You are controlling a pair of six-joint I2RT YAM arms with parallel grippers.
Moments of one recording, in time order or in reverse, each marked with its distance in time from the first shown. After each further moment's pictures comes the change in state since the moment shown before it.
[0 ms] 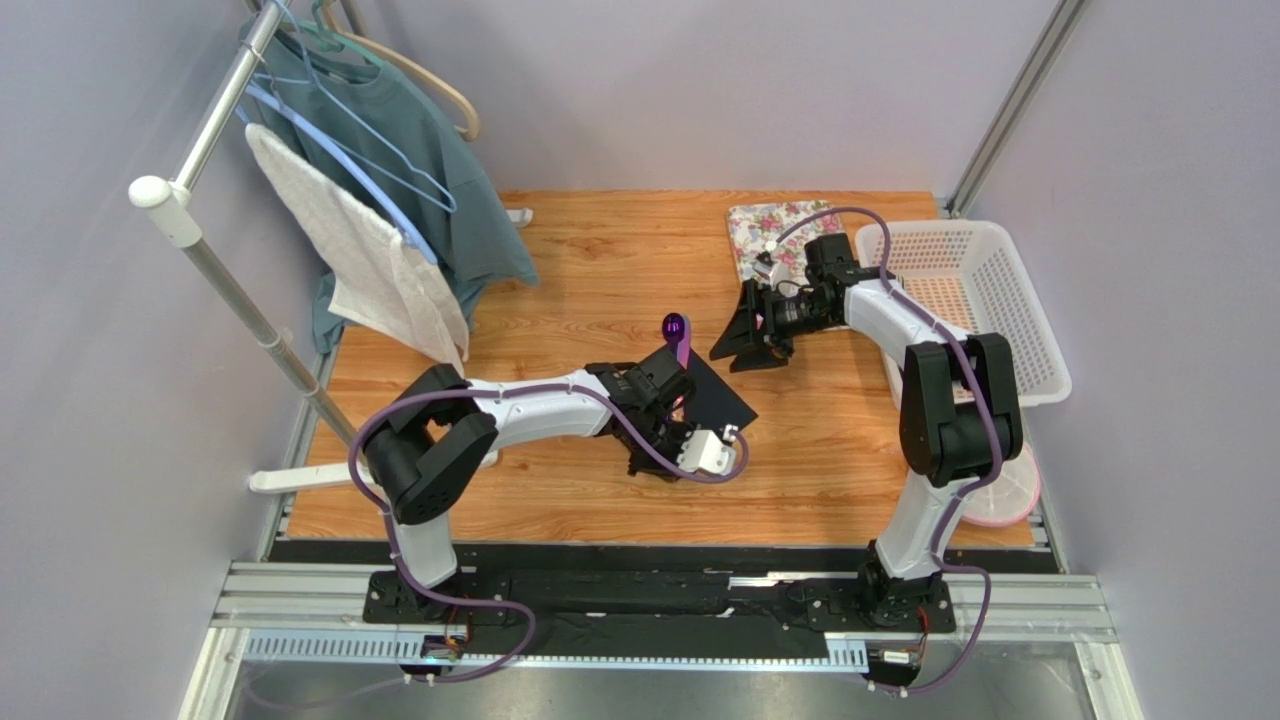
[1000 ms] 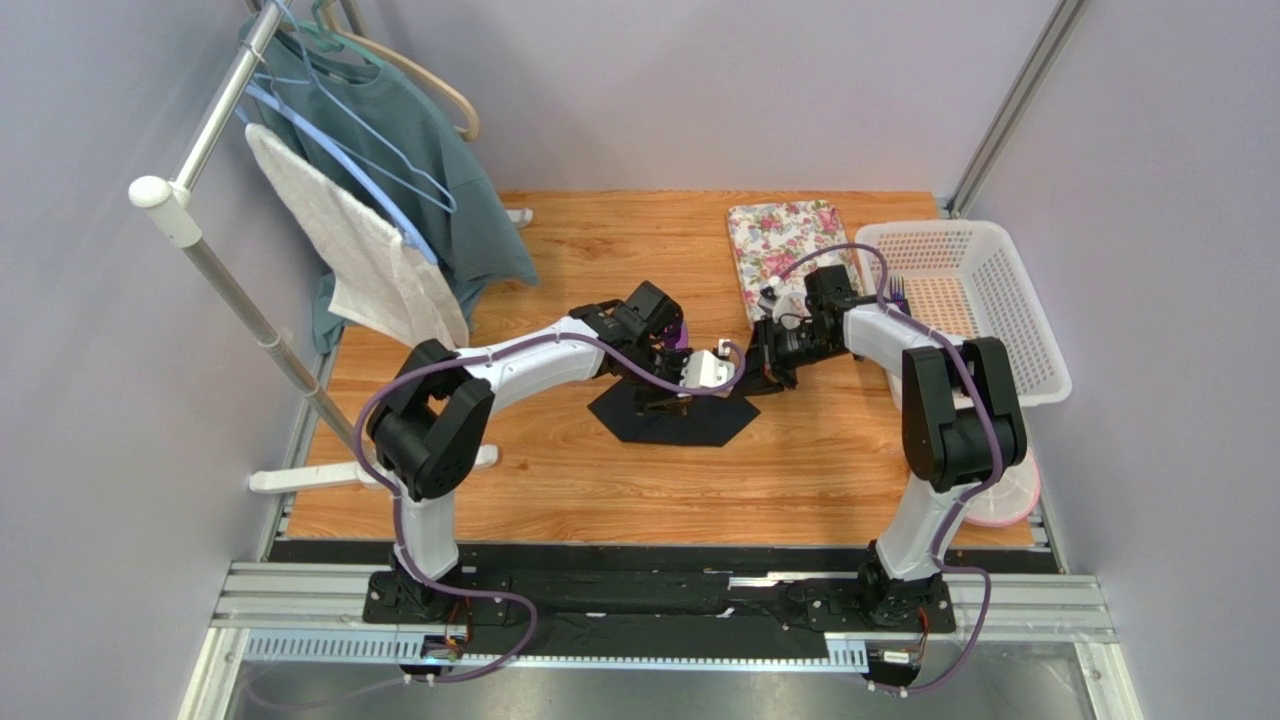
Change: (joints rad) left arm 0.172 0.070 0.244 -0.046 0.072 -0.039; right arm -0.002 -0.024 -0.167 0.050 0.029 0.058
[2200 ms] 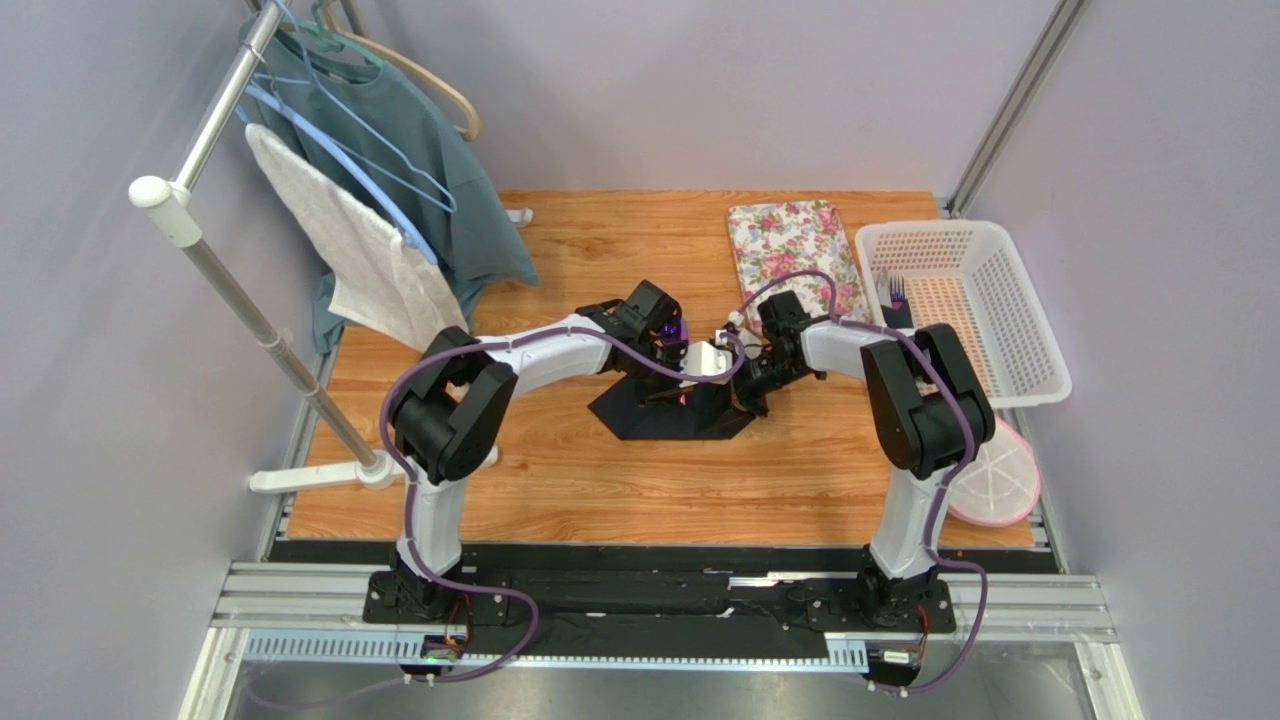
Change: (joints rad) left arm 0.042 0.104 0.012 0.106 -0.074 -0.048; right arm 0.156 0.087 -0.058 0.078 0.065 0.085
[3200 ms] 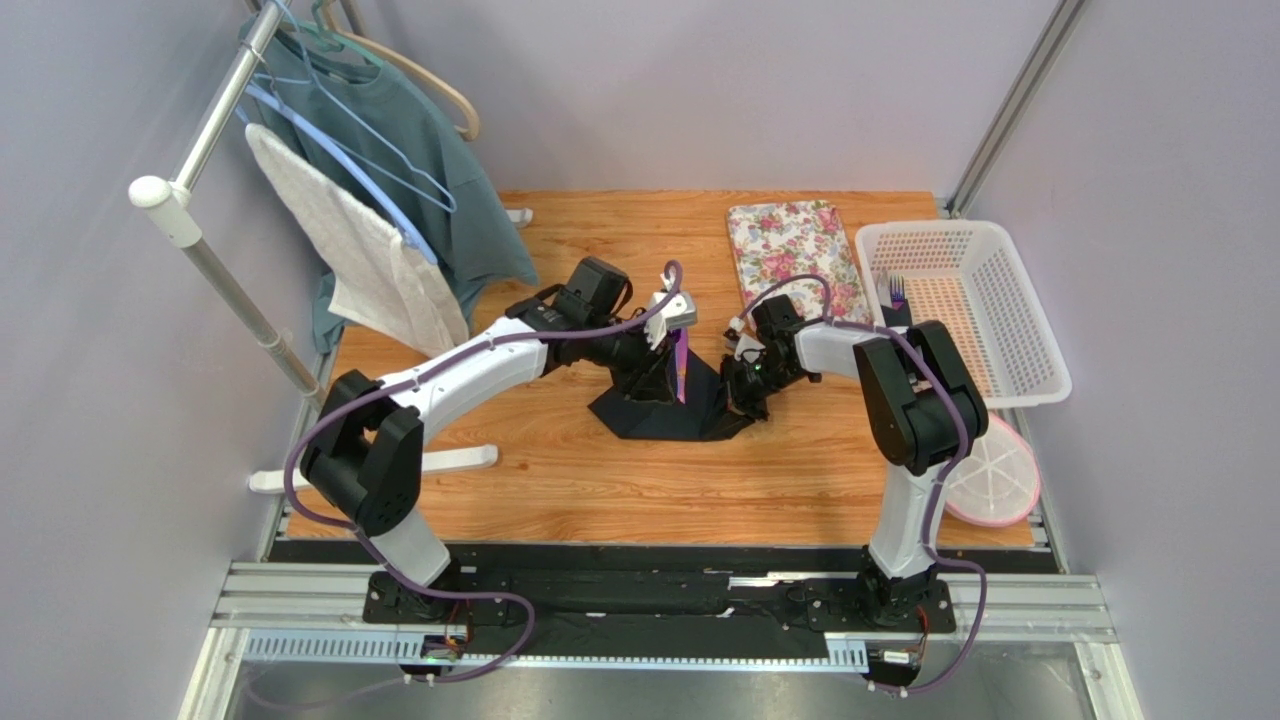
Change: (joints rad) left arm 0.068 -0.335 -0.116 0.003 0.187 -0.505; right arm 0.024 0.036 0.000 0.005 0.132 0.050
